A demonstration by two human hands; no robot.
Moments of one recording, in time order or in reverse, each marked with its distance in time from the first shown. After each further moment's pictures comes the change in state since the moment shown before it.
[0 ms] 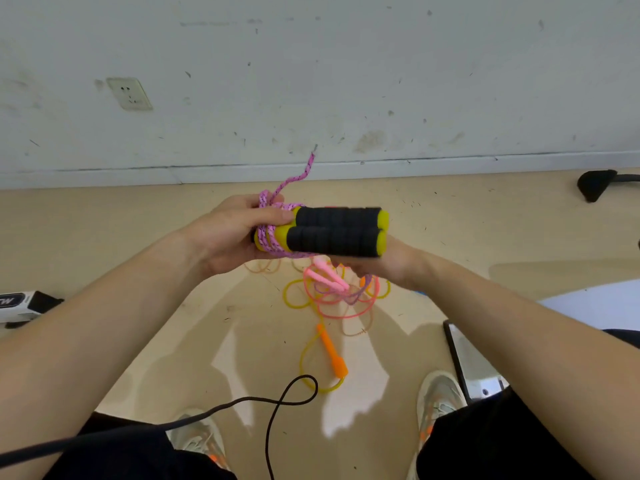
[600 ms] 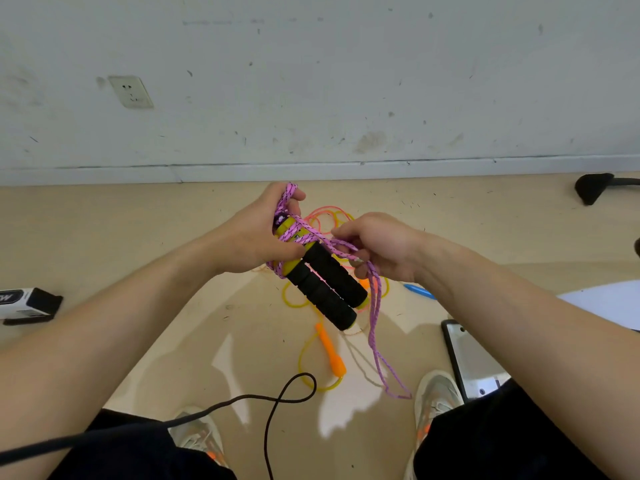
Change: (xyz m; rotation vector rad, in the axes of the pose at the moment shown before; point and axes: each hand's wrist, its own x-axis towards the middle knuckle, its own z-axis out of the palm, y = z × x) left_hand -0.002 -0.007 0.004 0.751 -0.022 0.328; right_hand -0.001 -0.039 0.000 0.368 0.029 0.364
